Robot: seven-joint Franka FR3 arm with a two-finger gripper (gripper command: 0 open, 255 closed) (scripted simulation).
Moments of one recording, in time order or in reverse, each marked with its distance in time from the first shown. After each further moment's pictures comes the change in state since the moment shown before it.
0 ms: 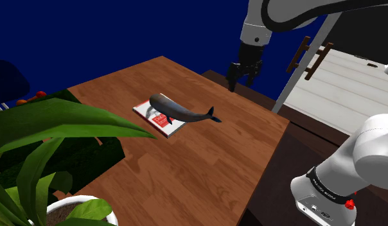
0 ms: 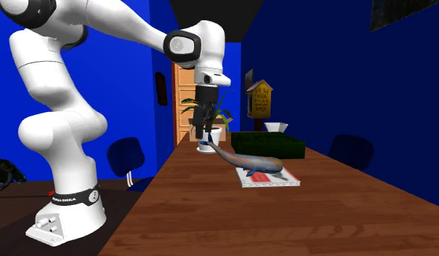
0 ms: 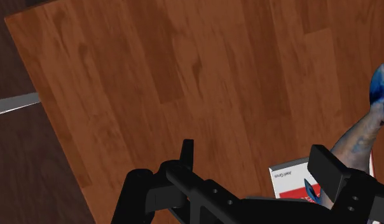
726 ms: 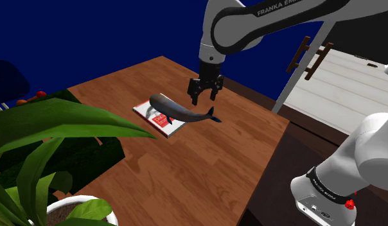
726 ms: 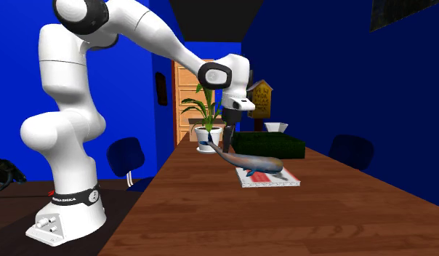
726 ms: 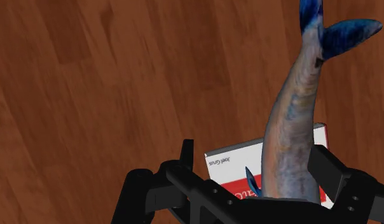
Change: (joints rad) arm 0.075 0.357 0.088 0.192 0.059 0.173 0.078
